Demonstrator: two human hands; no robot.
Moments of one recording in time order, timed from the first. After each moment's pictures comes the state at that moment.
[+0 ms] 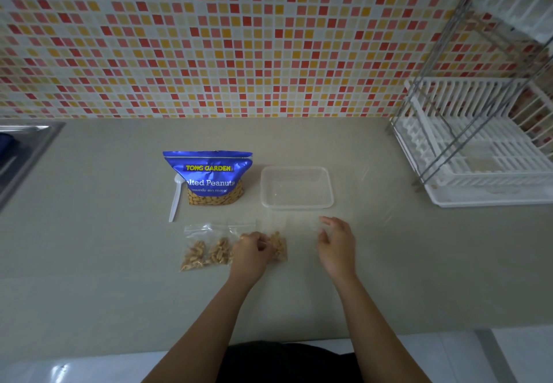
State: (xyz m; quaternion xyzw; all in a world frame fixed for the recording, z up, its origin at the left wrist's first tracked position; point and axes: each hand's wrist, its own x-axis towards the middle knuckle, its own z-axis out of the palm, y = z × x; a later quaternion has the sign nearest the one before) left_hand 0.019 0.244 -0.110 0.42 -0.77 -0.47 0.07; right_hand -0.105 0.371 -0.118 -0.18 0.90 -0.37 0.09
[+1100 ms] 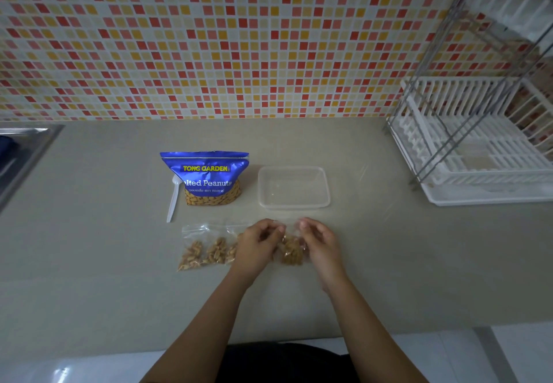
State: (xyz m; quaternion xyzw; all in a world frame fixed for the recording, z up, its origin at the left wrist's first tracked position) left_hand 0.009 0.256 -0.082 0.33 -0.68 -0.63 0.16; right_hand -0.078 0.361 -0.095 -0.04 0.67 -0.68 0.29
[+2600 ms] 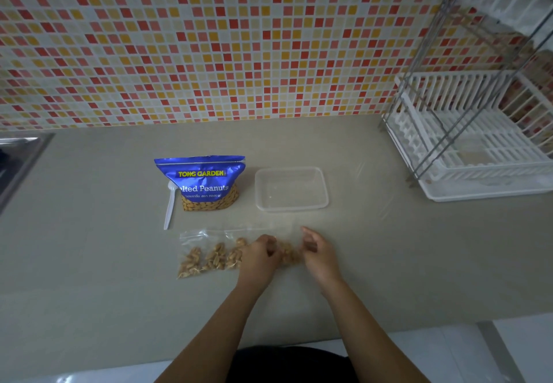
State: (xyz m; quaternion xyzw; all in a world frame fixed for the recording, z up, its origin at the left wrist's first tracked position) left_hand 0.006 0.262 -0.103 0.38 -0.81 -0.44 0.08; right_hand -0.087 0.358 -0.138 -0.09 0.82 -0.50 0.26
